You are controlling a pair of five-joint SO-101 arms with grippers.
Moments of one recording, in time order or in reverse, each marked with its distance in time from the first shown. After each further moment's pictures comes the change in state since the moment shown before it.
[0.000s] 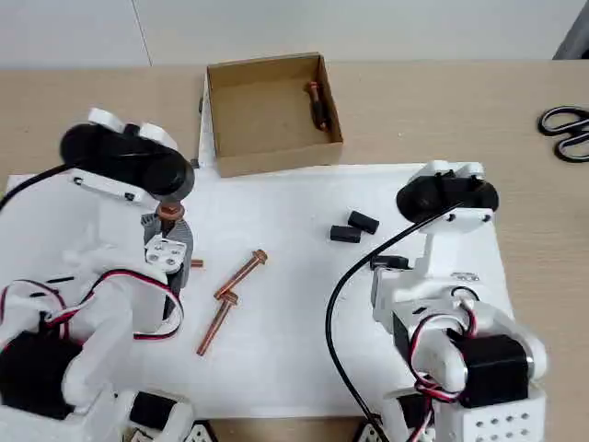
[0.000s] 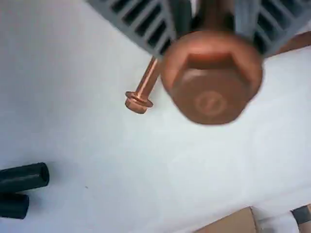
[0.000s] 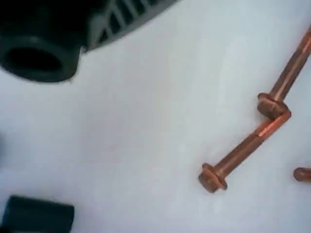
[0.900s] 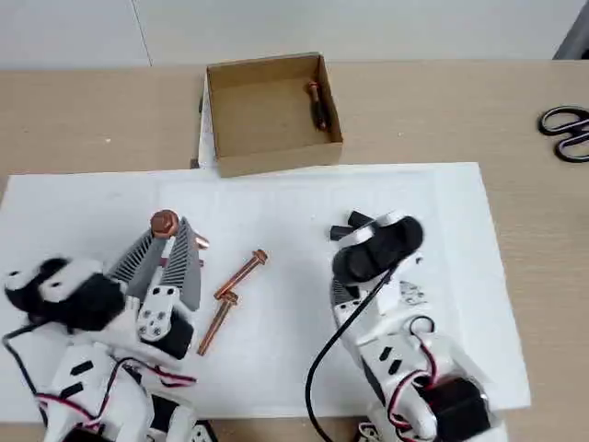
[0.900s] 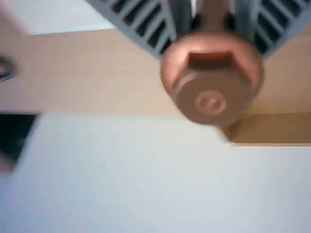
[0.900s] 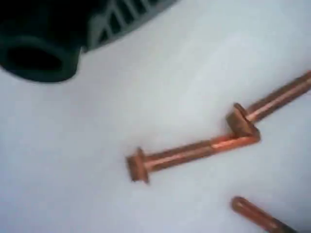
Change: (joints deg) left arm 4.3 -52.7 53.3 -40.3 21.2; right arm -14.2 -25.8 31.9 -20.5 9.9
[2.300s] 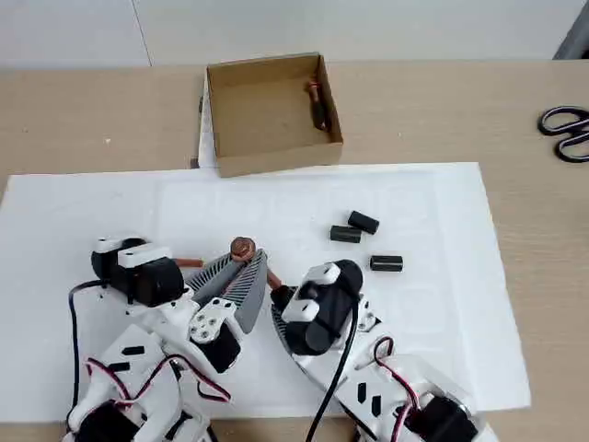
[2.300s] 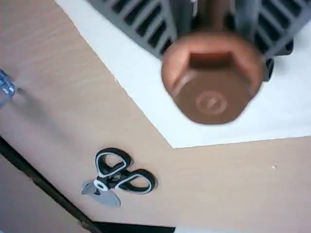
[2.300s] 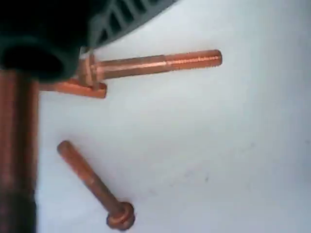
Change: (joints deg) left arm 17.6 0.4 8.5 -0.4 8.4; right arm -21.1 -13.8 10.1 -9.1 4.1
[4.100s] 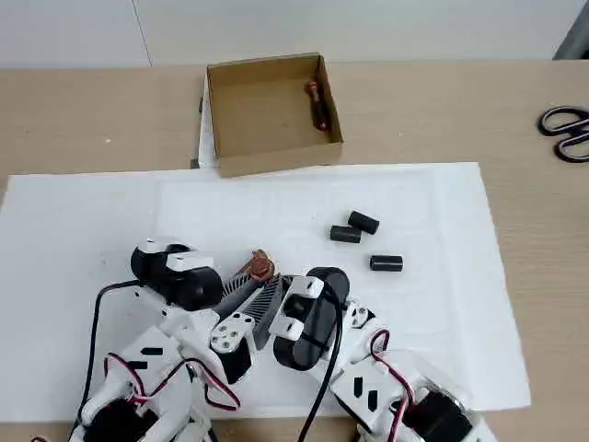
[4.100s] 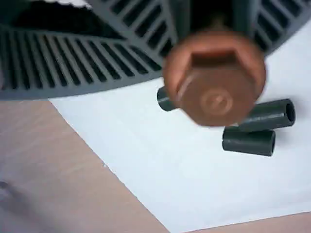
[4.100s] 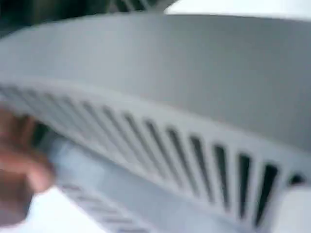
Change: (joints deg) left arm 3.3 -0.4 4.6 5.1 -4.5; right arm -0.2 0.0 1.4 -6.2 9.1
